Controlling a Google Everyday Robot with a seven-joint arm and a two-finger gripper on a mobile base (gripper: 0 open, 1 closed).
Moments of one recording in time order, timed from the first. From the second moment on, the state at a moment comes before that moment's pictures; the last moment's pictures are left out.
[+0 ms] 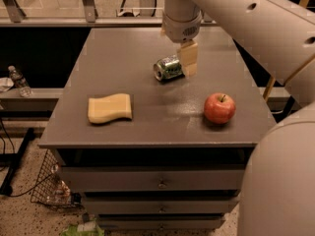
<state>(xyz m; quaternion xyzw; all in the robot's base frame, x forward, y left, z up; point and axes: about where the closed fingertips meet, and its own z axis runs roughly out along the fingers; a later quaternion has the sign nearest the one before) 0.669 -0.067 0.902 -0.82 0.55 -0.13 0.08</state>
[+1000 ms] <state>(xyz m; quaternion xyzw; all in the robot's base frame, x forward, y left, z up) 0.705 -0.063 0.852 -0.84 0.54 -0.07 0.05</state>
